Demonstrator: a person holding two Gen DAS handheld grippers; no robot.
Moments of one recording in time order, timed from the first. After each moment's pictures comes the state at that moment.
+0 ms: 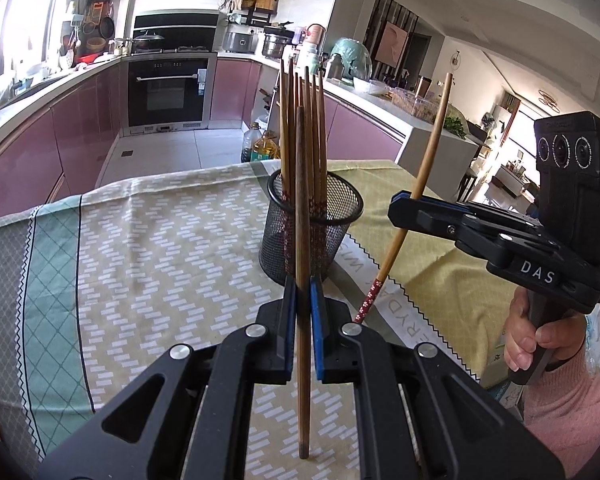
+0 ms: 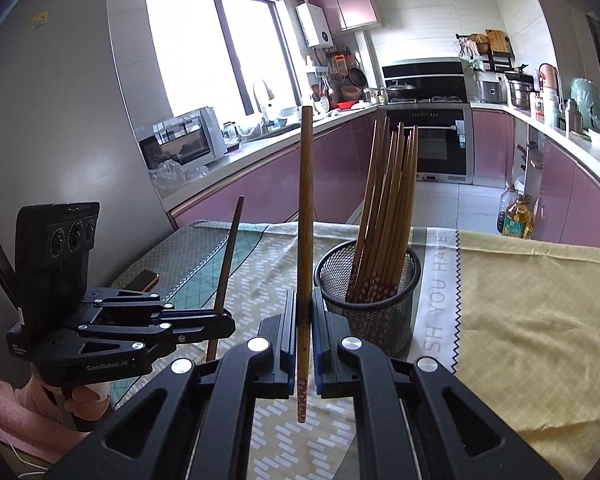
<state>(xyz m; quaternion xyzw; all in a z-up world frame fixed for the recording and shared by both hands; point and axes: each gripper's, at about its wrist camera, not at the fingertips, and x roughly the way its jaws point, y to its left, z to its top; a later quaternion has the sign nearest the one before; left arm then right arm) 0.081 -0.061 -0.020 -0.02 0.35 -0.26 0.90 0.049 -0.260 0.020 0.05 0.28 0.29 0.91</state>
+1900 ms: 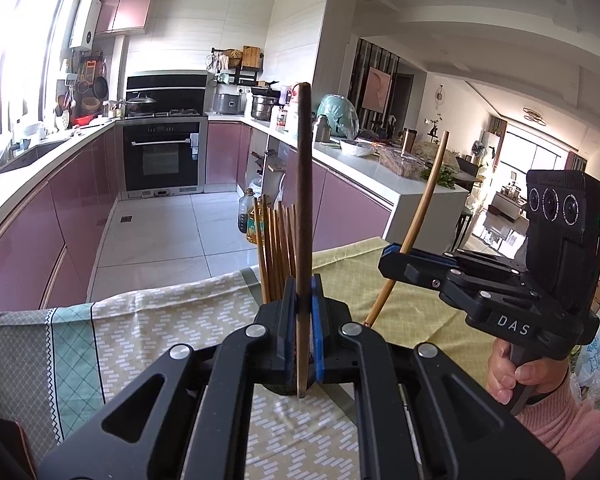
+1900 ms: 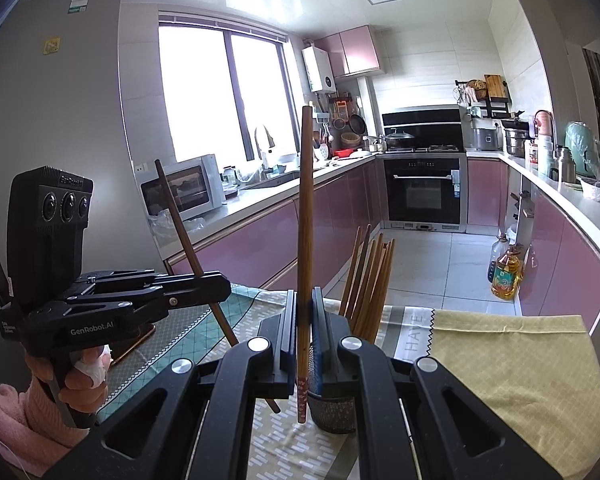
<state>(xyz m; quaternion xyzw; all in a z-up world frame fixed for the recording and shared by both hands) 0.093 -0.081 0.077 -0.01 0.24 -0.27 0.93 0.068 -0.282 0.077 0.05 0.20 0.29 0.94</state>
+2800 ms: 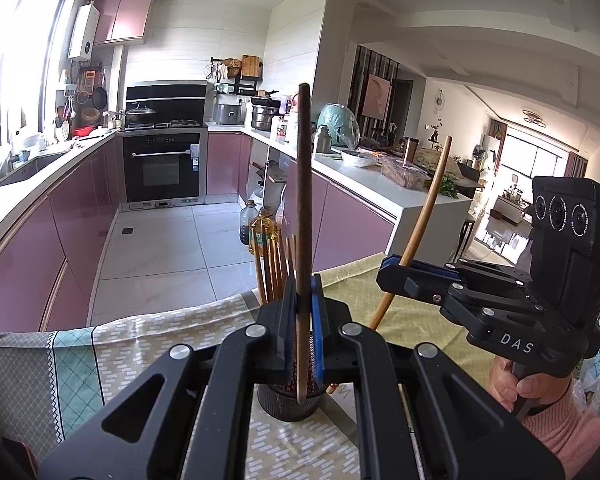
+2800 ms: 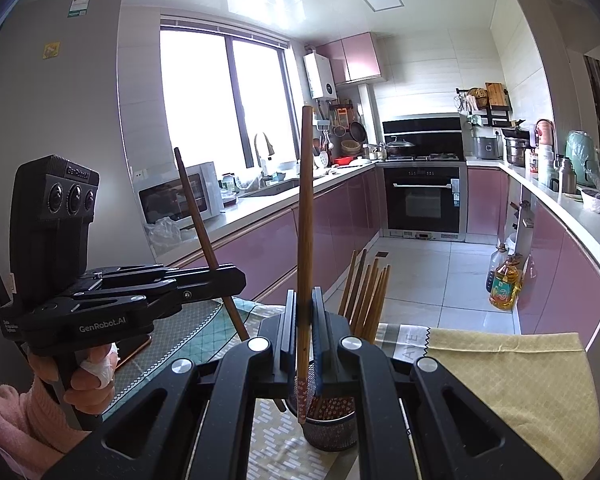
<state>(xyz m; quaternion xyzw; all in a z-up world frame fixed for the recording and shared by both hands) 0.100 -0.085 0.084 0.00 0.23 -0.27 0.94 0.066 -0.283 0.086 0.04 0.19 0.28 0.94</state>
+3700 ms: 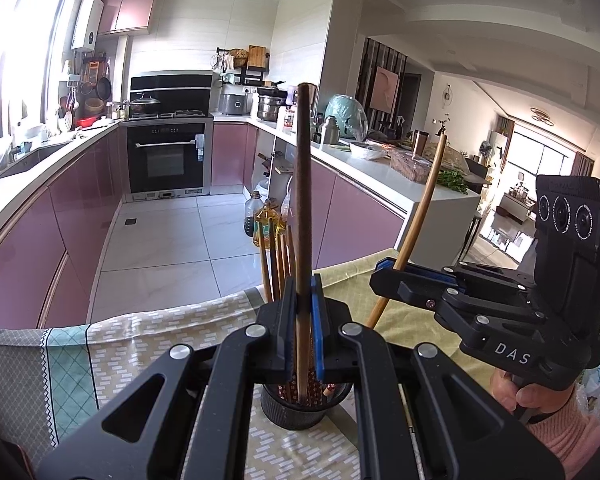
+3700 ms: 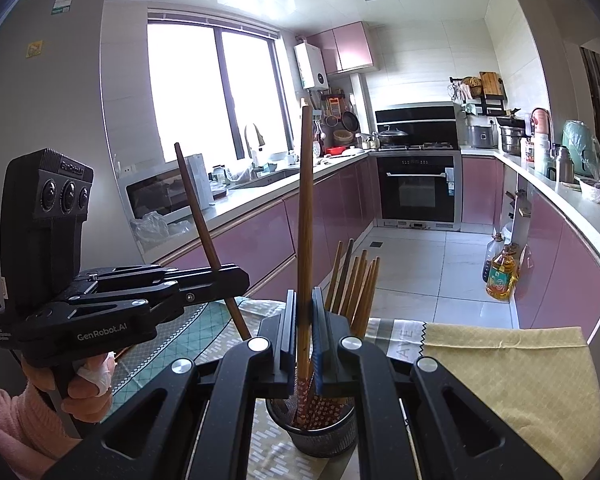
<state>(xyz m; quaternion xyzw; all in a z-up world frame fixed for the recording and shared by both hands) 0.111 -0.098 0.080 0.00 0.25 -0.26 0.93 0.086 -0.277 0.082 0.05 0.21 0.27 0.94</state>
